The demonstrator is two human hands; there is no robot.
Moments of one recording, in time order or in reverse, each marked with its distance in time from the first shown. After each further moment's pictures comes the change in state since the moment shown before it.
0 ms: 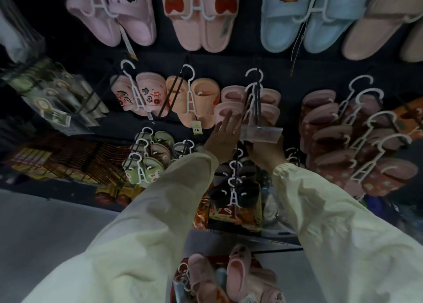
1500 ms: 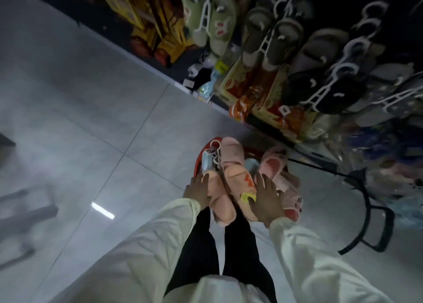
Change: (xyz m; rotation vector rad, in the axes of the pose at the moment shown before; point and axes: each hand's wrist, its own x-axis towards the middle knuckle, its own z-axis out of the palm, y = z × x) left_hand -0.492 0.144 0.288 -0.735 -0.885 -0.761; right_hand -0.379 -0.030 0.278 -0.222 -0.863 -0.059
